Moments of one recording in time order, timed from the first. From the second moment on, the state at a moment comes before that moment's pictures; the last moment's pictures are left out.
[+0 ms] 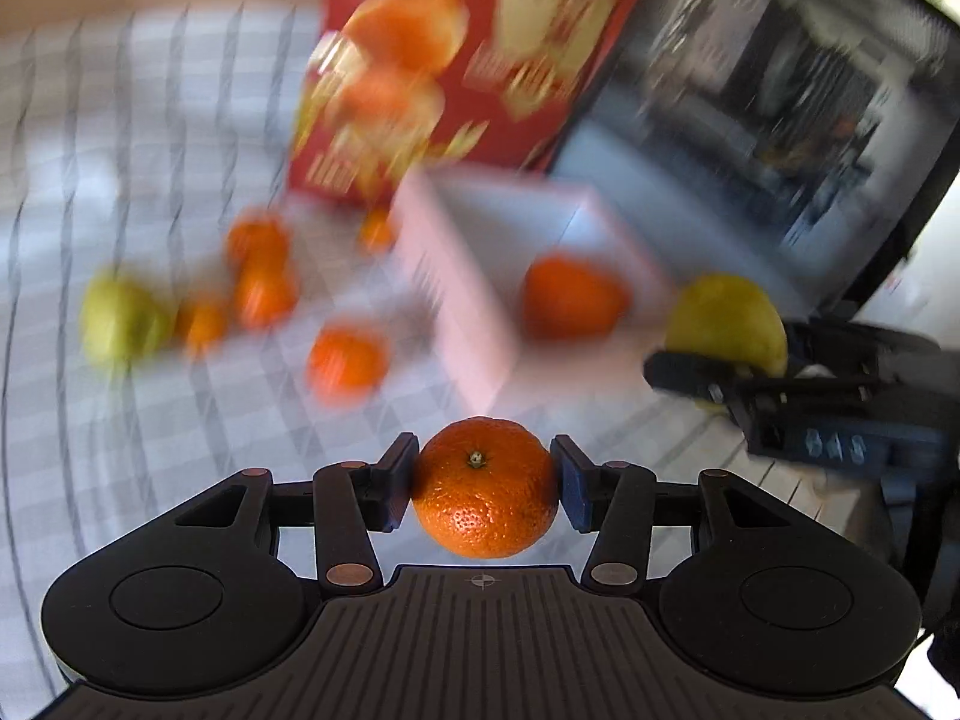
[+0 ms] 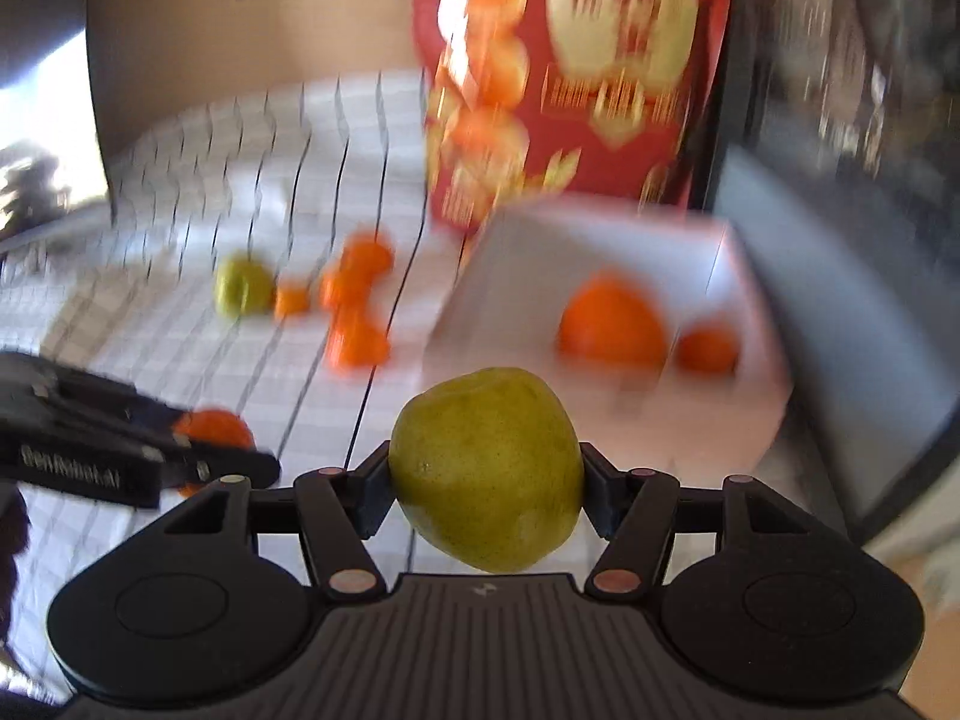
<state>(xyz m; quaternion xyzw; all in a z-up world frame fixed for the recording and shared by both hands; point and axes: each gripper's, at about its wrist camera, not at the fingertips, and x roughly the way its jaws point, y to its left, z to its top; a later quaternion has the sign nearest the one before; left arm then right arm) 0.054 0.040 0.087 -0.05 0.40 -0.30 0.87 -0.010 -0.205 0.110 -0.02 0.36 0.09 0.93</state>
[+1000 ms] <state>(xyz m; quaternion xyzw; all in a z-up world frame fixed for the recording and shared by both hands) 0.048 0.076 0.063 -0.08 0.41 -0.18 0.89 0.230 -0.255 0.036 -0.02 0.52 0.01 0.85</state>
